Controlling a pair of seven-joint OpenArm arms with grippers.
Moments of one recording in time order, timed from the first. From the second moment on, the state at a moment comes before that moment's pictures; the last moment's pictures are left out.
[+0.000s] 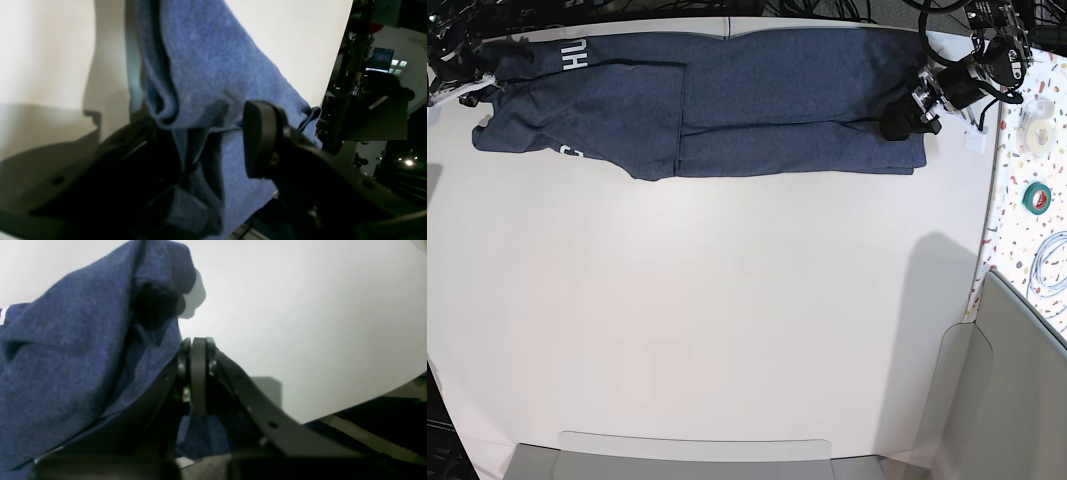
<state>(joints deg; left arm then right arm) 23.1 -16.1 -27.7 85.7 -75.2 -11.5 68.0 -15.3 2.5 62.5 108.7 26.2 34.8 -69.6</state>
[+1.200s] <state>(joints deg) 26.9 -18.5 -30.3 85.8 -75.5 -11.6 67.6 -15.3 1.5 62.7 108.7 26.2 34.8 -69.5</state>
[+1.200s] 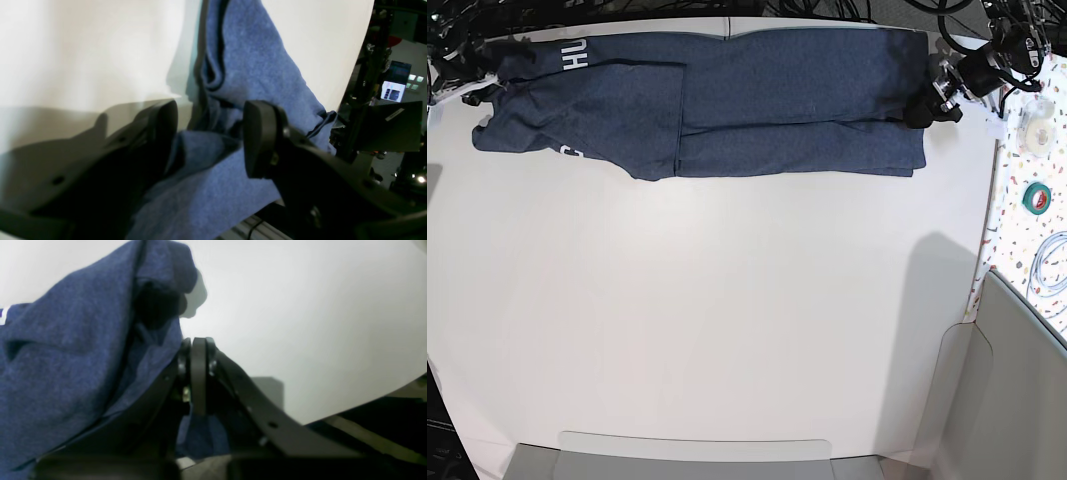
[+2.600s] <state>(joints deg) 24.3 -16.0 -6.5 108.8 -69.4 -9.7 67.6 -15.3 3.8 64.9 108.7 26.2 34.8 -69.3</state>
